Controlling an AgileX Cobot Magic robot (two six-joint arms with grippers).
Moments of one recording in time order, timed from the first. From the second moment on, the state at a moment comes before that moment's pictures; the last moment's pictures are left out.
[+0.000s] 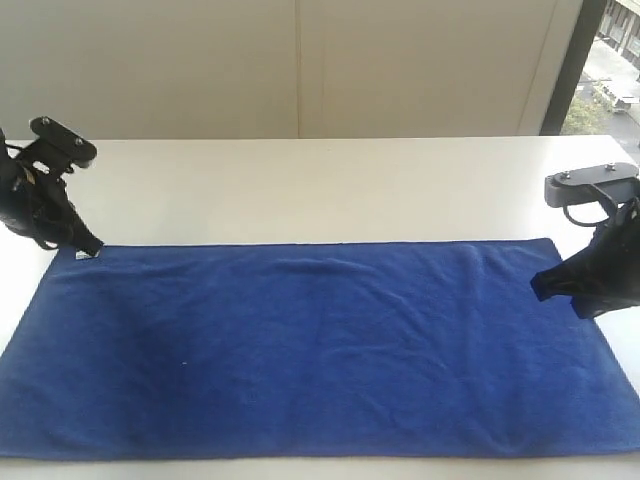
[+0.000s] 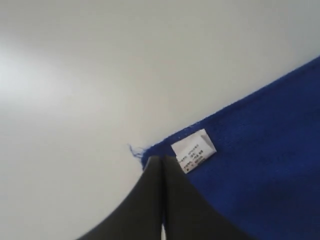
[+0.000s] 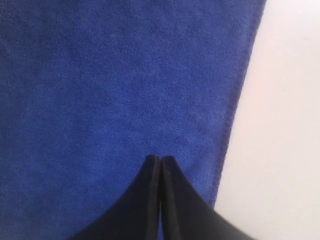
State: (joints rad) left arm -0.10 1.88 -1.17 0.20 0.30 0.31; right arm -0.14 1.61 -0.93 0.08 0.69 -0.27
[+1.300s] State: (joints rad) left arm -0.39 0.45 -0.48 -0.08 0.73 0.35; right arm -0.14 1.87 -1.05 -0.07 0.54 -0.15
